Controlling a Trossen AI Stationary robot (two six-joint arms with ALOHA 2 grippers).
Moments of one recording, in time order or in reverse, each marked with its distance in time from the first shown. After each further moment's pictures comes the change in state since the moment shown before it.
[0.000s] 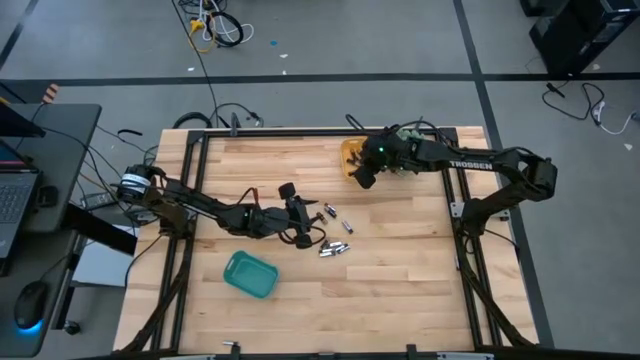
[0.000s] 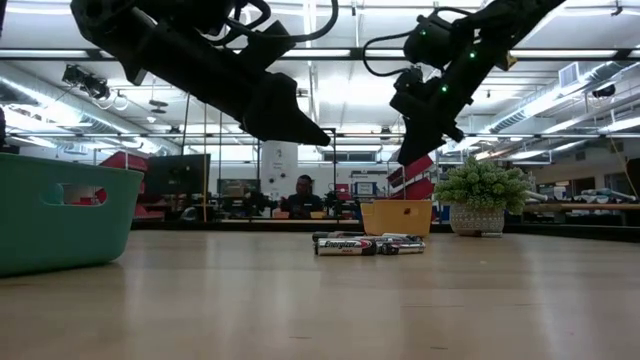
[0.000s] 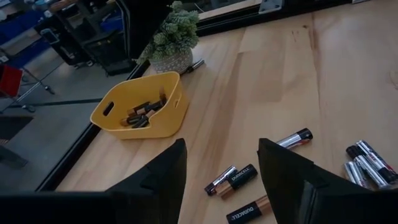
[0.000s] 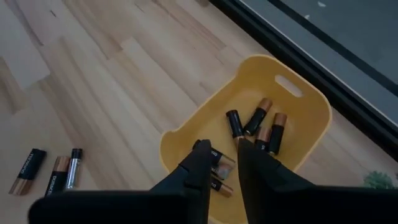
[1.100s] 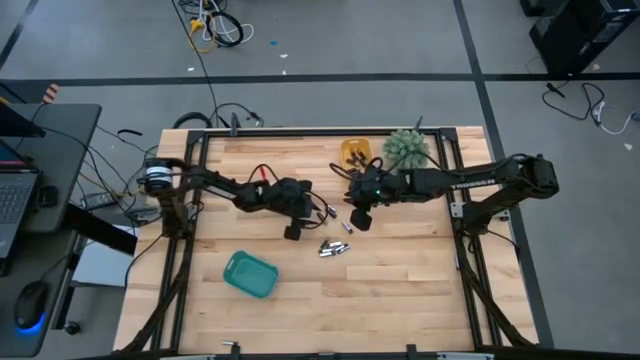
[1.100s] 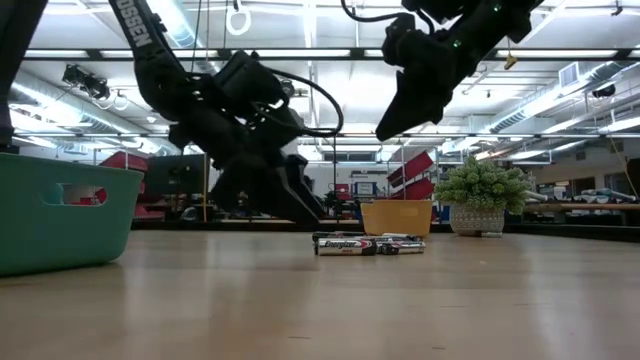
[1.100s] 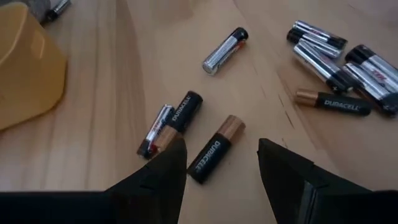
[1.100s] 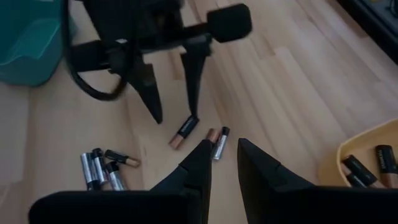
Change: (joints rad) left arm 0.312 0.186 0.009 -0.048 0.762 0.283; right arm 0.371 -0.002 -0.001 0.074 -0.030 -0.008
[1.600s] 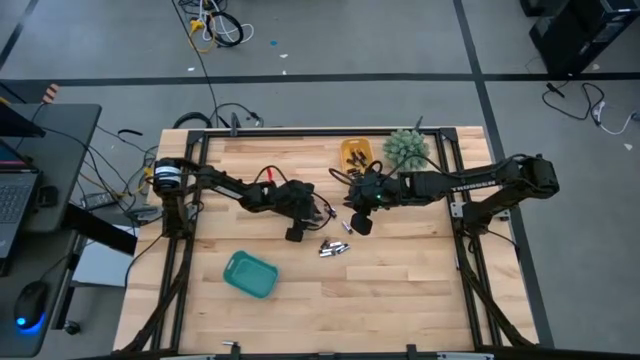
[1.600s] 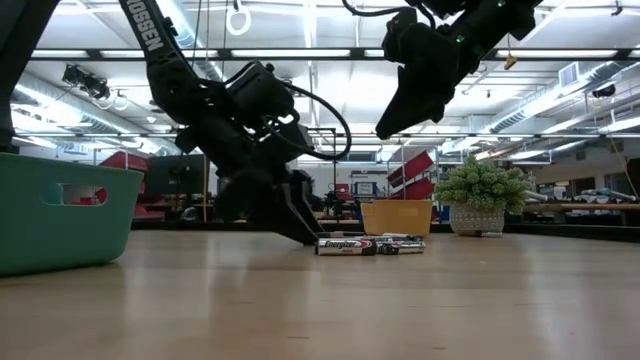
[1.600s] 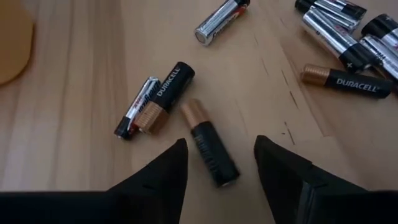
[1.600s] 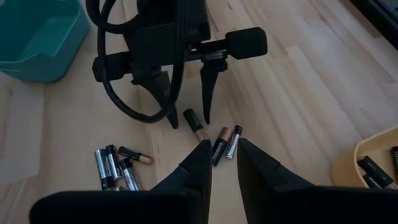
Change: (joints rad) left arm 0.000 0.059 0.055 -0.119 -0.014 -0.032; right arm 0.023 0.000 0.000 0.002 0.002 0.016
